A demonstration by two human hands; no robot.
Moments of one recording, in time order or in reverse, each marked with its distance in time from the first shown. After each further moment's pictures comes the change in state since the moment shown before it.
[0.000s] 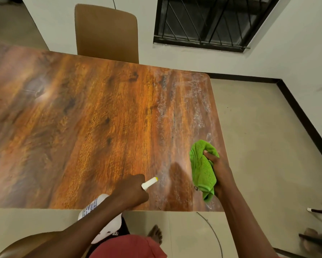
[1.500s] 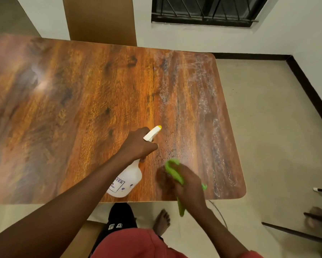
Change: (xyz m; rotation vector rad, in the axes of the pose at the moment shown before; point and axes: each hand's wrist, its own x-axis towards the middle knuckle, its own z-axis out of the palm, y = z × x) left_hand 0.046 0.034 -0.074 -0.408 0.184 0.047; right_hand -0.016 0.119 0.019 -0.946 -0.112 -0.706
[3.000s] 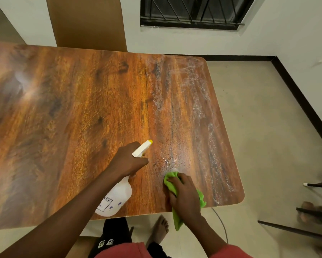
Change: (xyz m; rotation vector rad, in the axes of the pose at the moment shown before) left_hand -0.006 -0.018 -0.009 0.071 -0.024 -0.003; right_hand -0.003 0.040 0.038 -0.380 -0.028 0.047
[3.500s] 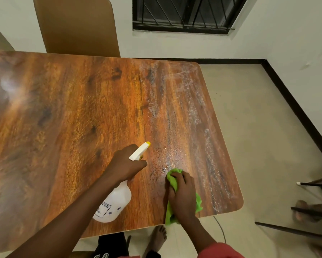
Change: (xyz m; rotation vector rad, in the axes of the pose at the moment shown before) left_hand 0.021 0.003 -0.007 -0.098 -0.028 -0.008; right_hand 0.030 -0.008 0.006 0.097 0.134 0.209
